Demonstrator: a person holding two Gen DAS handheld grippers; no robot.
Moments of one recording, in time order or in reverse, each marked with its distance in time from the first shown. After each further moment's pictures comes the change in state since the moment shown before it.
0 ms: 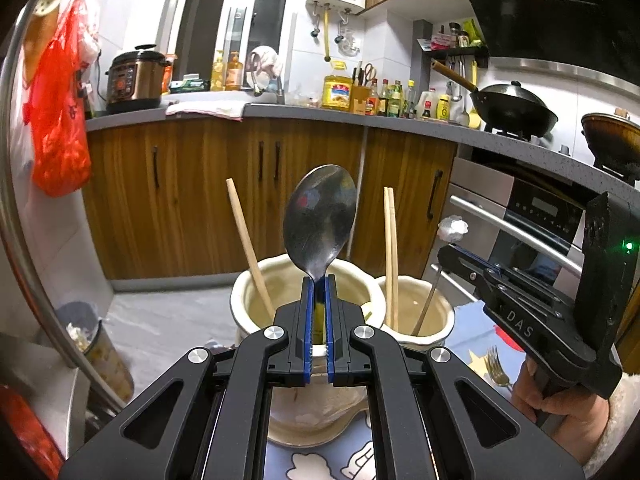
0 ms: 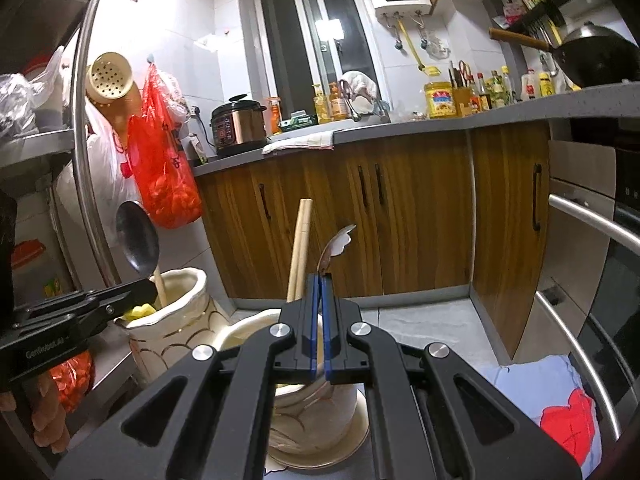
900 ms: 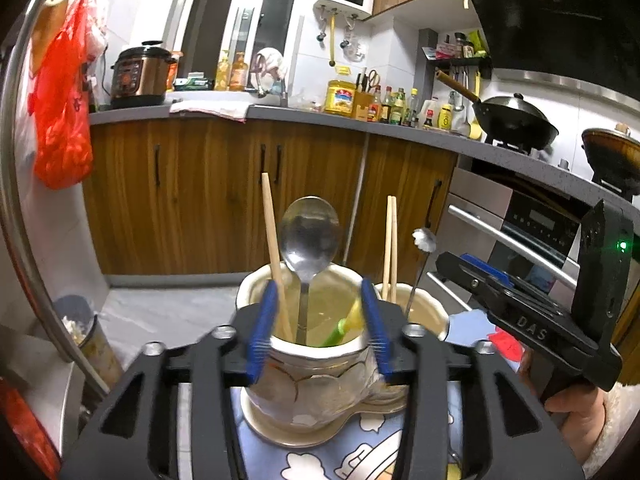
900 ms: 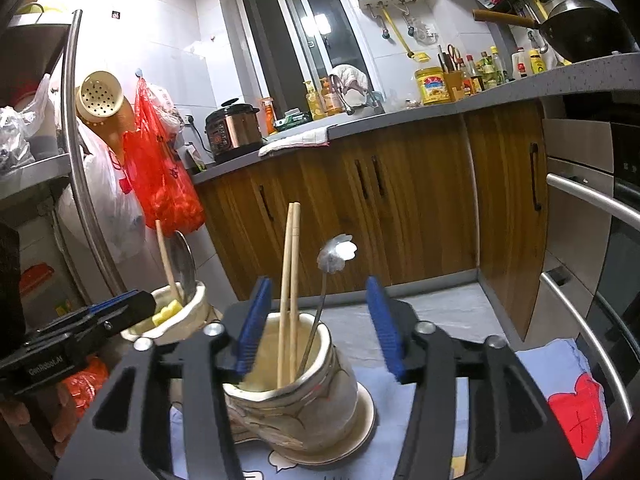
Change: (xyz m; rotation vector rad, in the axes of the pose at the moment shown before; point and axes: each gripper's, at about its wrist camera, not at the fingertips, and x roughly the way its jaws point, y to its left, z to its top) left arm -0.005 0.007 0.007 -0.047 -0.018 -0.012; right arm -0.006 -0.011 0.010 0.069 0.019 0.029
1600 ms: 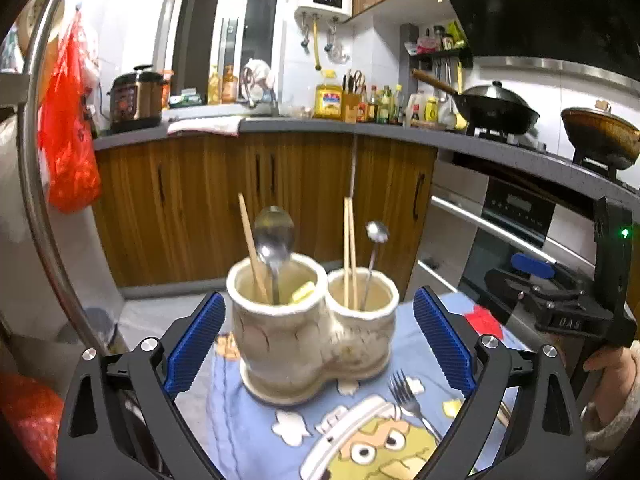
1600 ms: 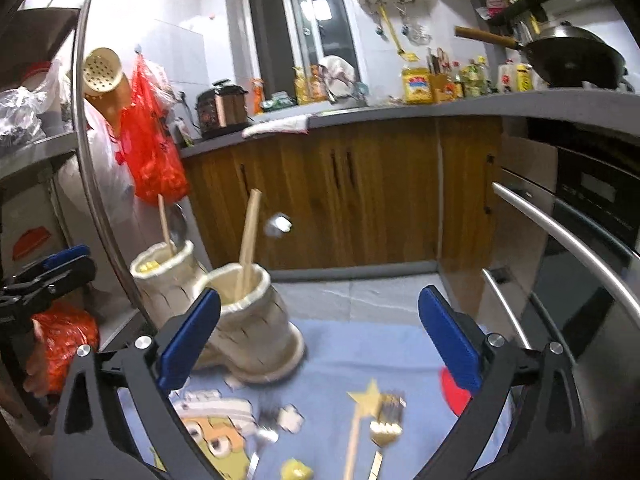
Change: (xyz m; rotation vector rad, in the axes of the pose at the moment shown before) left arm -0.063 -0.044 -0.004 0.088 0.018 0.028; right arm -0.098 -0.037 0.000 -0.076 0.095 -0.119
